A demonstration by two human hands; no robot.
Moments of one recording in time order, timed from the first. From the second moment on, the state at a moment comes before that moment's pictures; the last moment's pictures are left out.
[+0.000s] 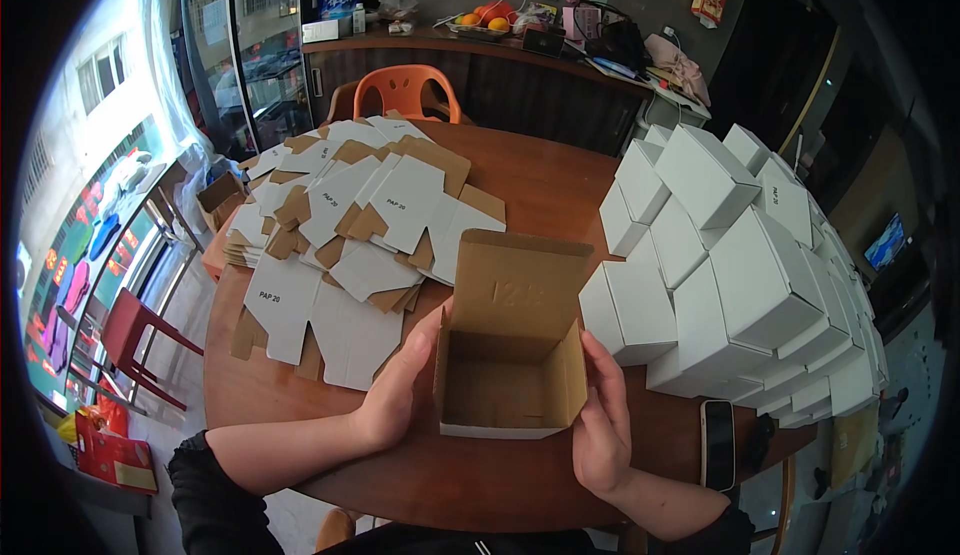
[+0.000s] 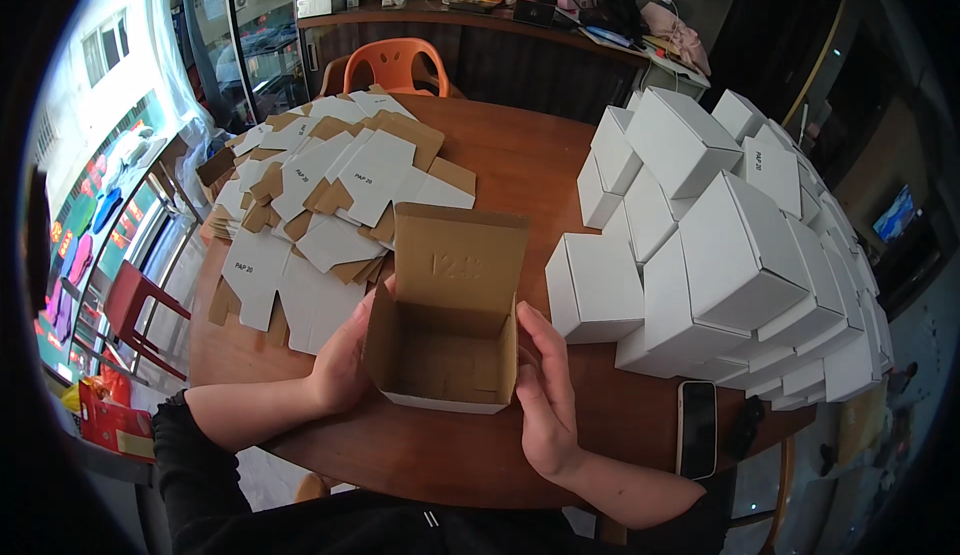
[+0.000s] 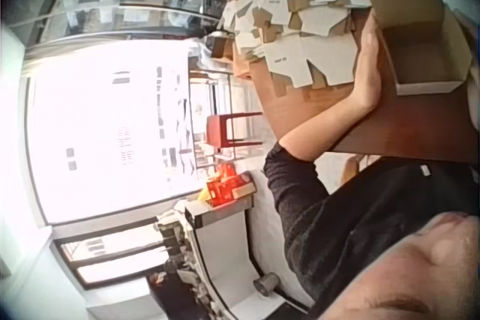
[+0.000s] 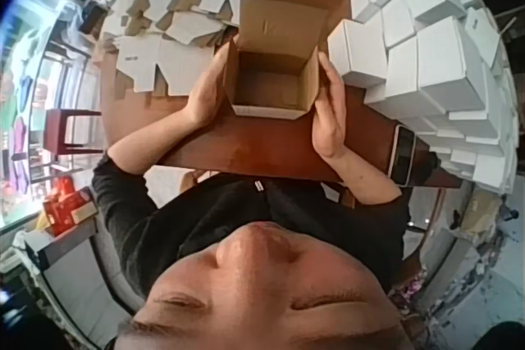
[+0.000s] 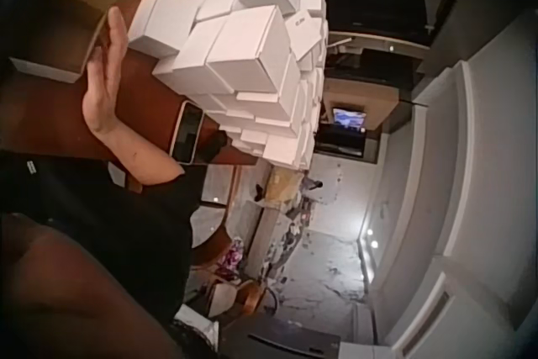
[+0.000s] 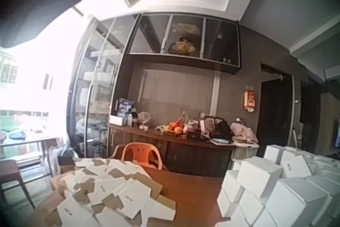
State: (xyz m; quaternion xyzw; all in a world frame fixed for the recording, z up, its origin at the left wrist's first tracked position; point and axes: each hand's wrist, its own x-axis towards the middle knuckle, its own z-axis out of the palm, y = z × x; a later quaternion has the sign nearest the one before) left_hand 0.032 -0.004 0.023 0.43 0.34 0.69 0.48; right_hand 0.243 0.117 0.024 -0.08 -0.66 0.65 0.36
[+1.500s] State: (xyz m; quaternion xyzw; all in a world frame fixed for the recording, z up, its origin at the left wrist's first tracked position) left_hand 0.036 -0.010 0.020 0.47 0.40 0.64 0.46; right_hand 0.236 0.125 0.023 -0.17 -0.53 0.78 0.28
